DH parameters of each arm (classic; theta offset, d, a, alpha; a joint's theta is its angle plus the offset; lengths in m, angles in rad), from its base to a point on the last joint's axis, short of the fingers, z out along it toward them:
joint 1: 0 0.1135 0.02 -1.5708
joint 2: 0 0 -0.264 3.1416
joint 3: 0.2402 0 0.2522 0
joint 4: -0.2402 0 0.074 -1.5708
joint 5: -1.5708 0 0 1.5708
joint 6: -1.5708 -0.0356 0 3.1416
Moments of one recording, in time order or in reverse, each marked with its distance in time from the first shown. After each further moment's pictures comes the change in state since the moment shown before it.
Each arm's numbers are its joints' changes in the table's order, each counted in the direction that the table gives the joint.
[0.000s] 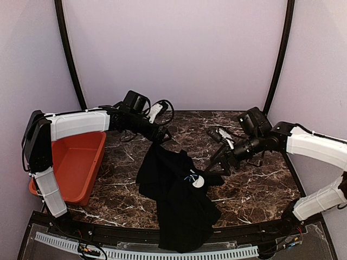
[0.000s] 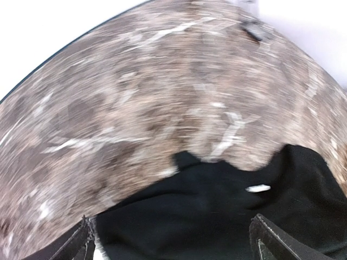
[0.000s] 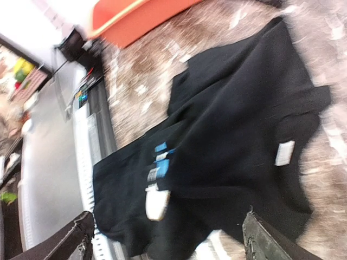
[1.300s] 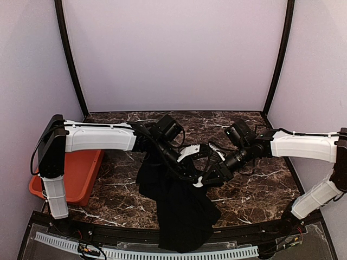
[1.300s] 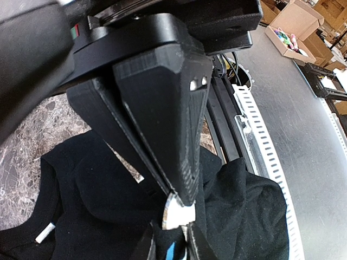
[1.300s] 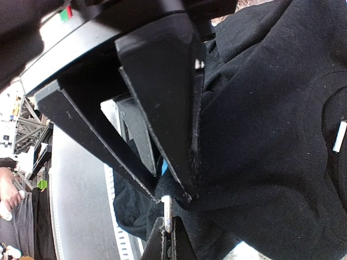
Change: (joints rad) left arm -0.295 0.122 0.063 -0.148 -0.513 -0.379; right arm 0.014 0.134 -0.035 0.042 0.149 -0.031
